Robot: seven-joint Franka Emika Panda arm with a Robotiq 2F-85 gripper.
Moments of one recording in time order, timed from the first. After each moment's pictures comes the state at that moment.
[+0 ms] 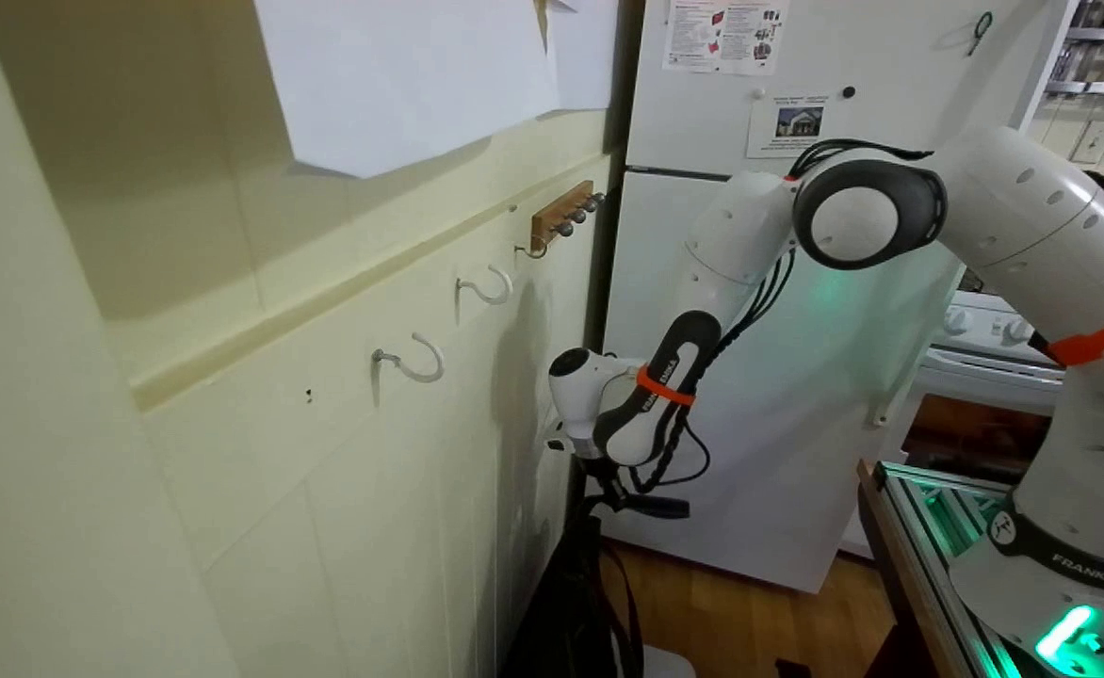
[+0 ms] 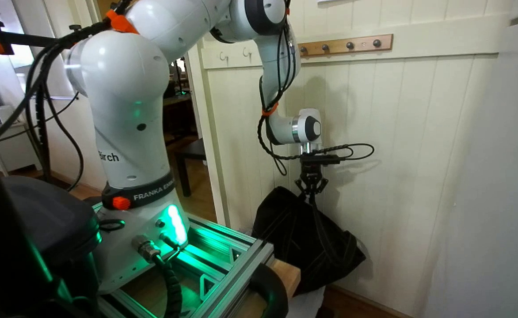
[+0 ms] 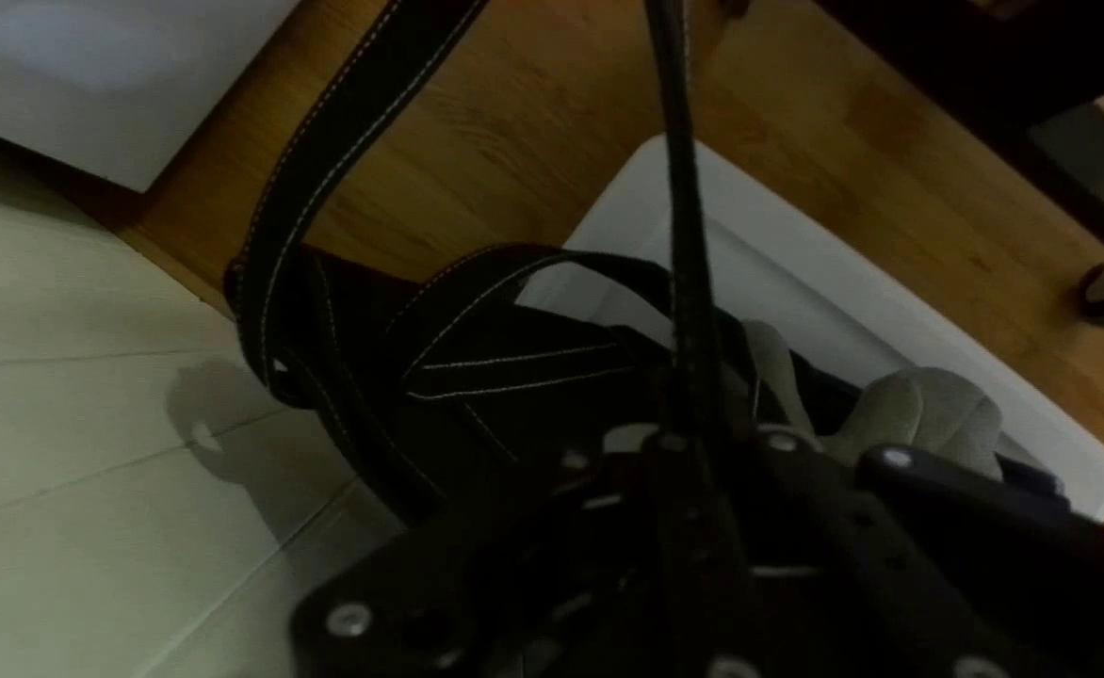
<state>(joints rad) -0.20 0.95 -0.06 -1.81 -0.34 2.49 -0.61</state>
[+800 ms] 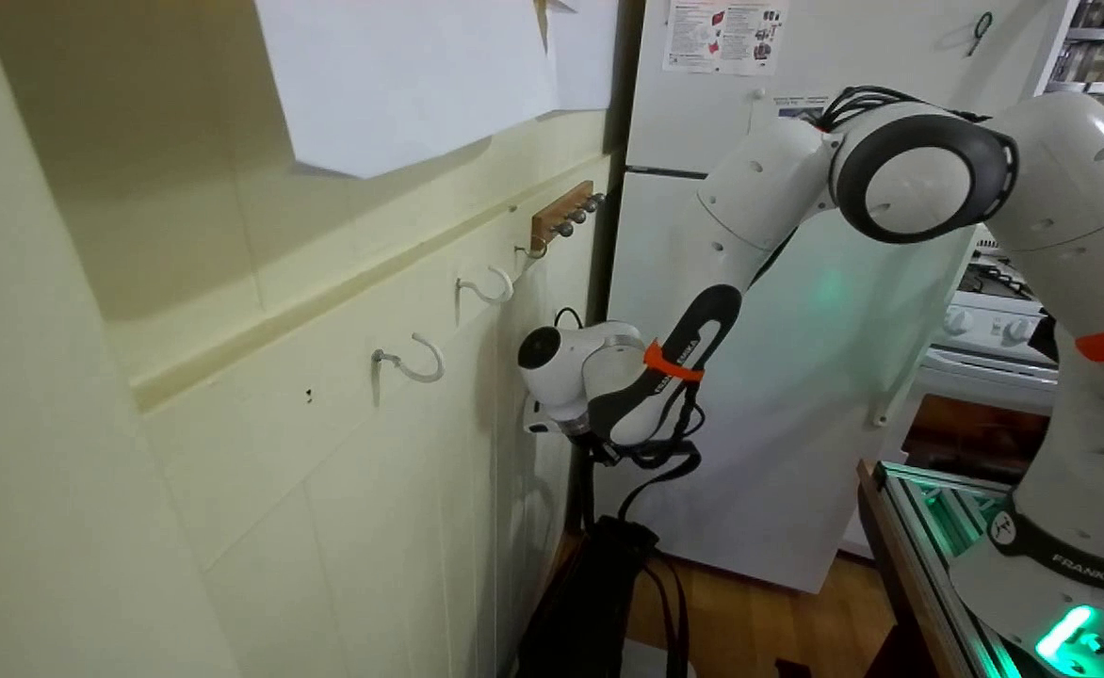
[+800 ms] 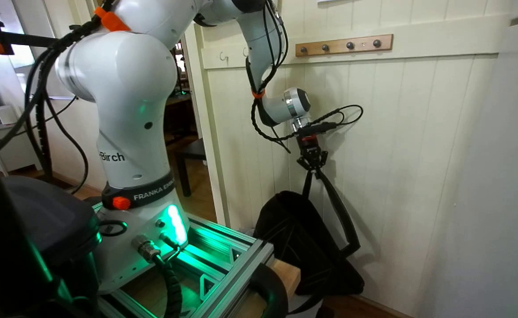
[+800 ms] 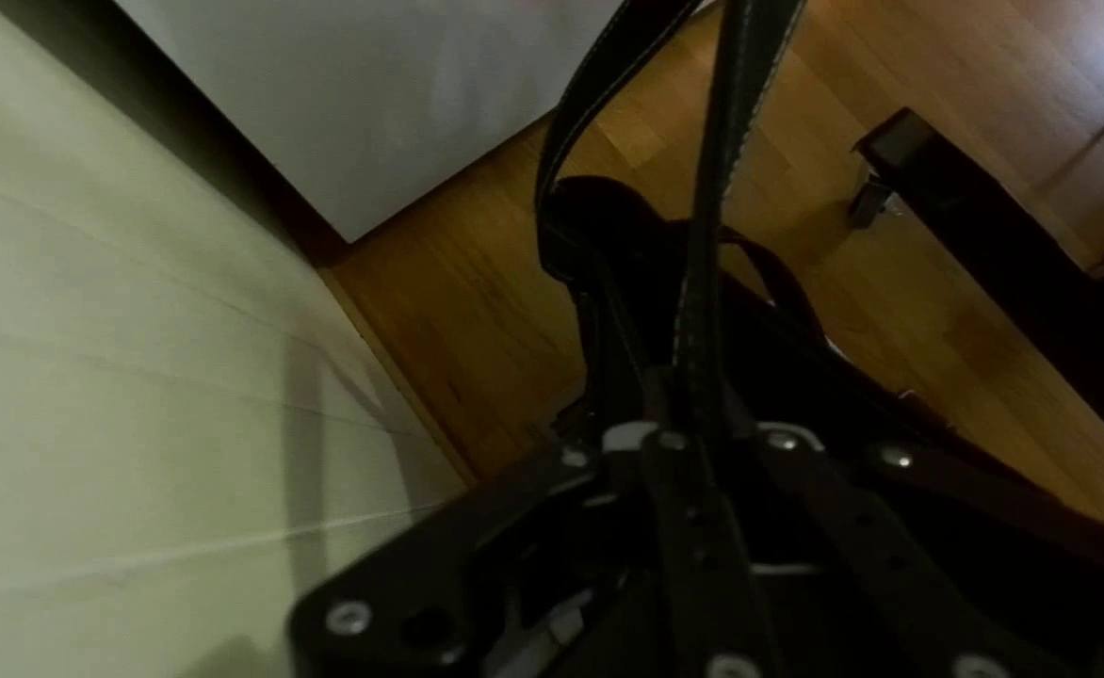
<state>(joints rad) -0.04 0.81 -0.13 -1.82 -0.60 2.31 -0.60</state>
